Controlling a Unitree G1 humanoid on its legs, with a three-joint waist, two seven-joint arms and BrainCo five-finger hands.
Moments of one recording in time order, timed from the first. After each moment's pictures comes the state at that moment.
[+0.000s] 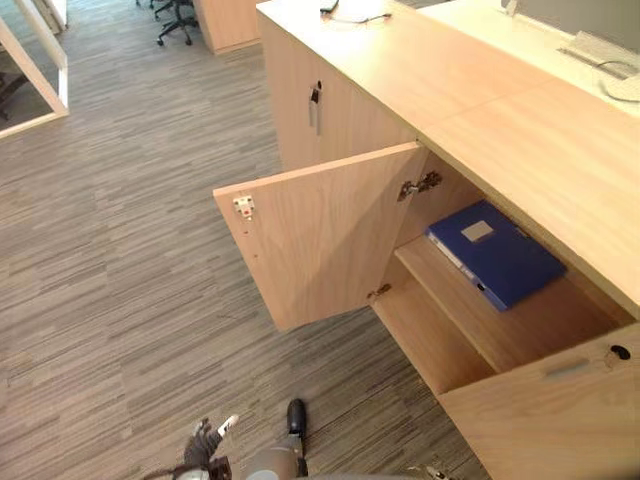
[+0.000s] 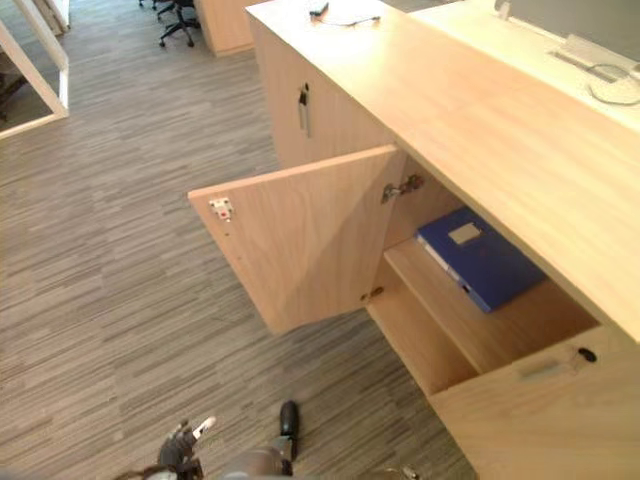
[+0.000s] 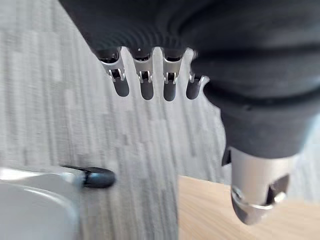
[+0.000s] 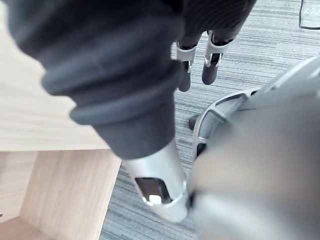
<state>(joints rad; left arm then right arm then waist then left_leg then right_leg) 0.18 0.06 0.22 0.74 -0.15 -0.05 0.09 0.04 -0.05 -0.66 1.18 0.02 0.06 -0.10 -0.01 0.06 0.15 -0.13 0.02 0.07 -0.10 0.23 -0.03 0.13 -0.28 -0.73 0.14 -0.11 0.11</state>
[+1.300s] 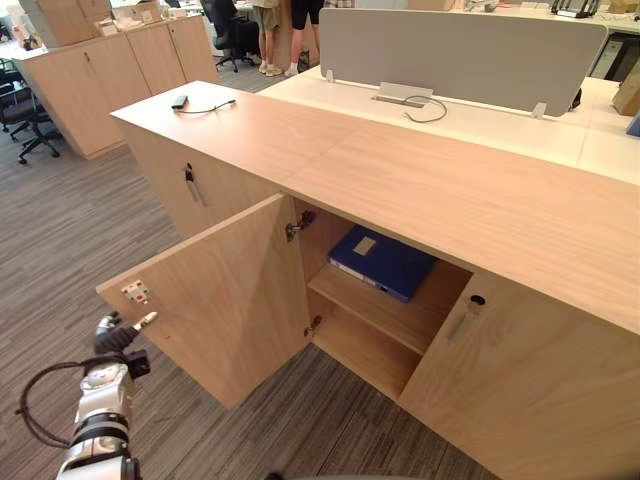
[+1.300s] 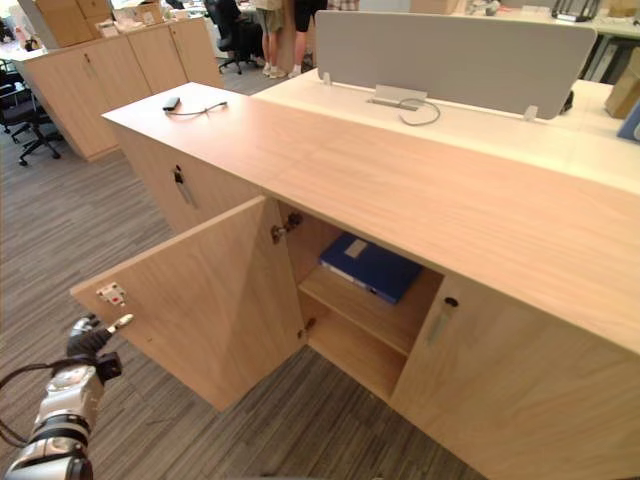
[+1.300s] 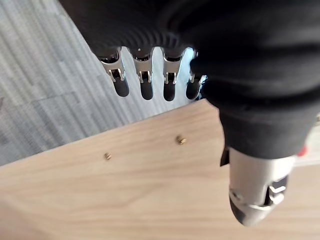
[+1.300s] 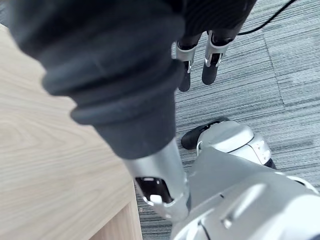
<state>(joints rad) -0.26 0.47 0.29 0.93 -0.27 0.00 0.06 0.15 -0.10 -0.76 1.17 -0.02 0.10 -0.02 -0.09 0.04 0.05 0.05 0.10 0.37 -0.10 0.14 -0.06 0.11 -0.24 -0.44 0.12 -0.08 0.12</state>
